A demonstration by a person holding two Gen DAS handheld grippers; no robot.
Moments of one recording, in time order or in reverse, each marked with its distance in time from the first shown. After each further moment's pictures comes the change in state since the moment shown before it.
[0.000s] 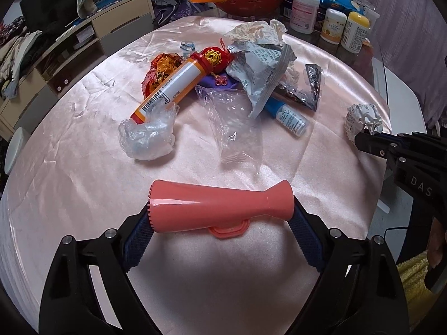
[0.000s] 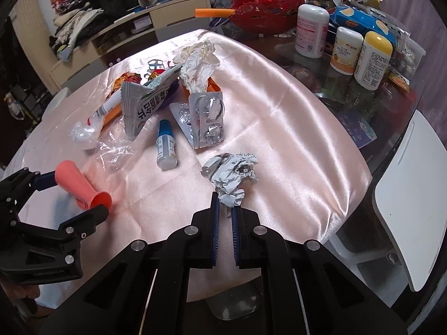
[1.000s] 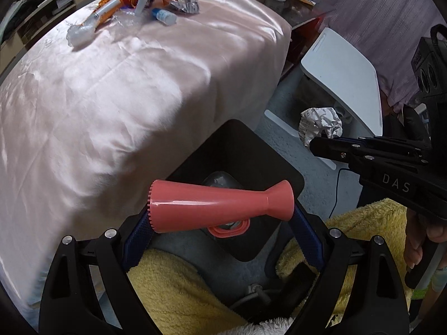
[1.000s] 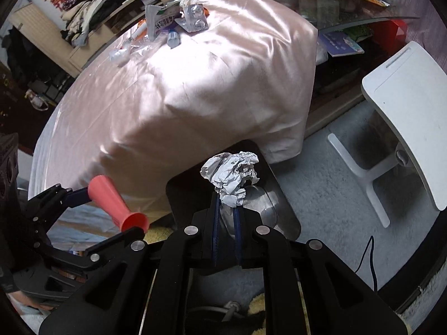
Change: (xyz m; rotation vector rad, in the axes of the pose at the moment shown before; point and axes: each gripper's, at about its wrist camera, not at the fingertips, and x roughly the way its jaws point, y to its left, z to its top) left arm -0.044 -0.124 -0.132 -0.052 0.155 -0.189; right arm -0.064 -0.045 -0.147 0.079 0.200 0.164
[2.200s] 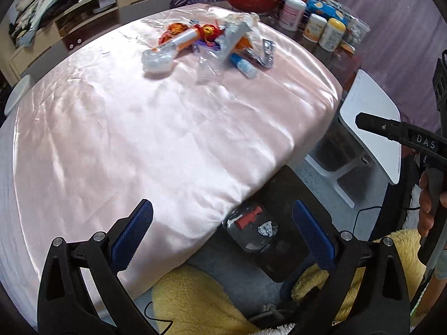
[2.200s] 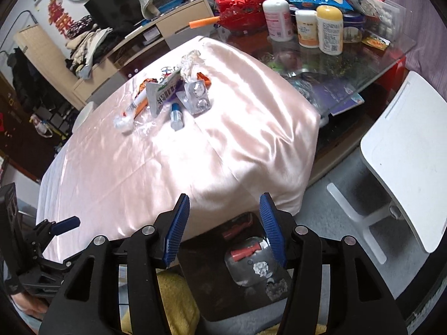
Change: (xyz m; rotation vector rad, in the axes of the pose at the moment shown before) left arm -0.061 0.081 0.037 -0.143 -0.132 0.107; right arm -0.030 0.005 0.091 0.010 -0.183 0.016
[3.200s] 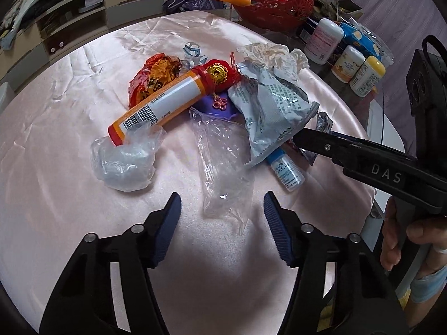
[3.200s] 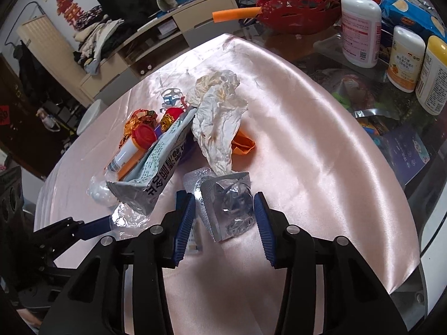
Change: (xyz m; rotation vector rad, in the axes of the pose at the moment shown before) left arm 0.105 0.024 0.142 -0.018 -0.009 -0.092; right arm 0.138 0.035 0.125 -0.068 0.039 0.090
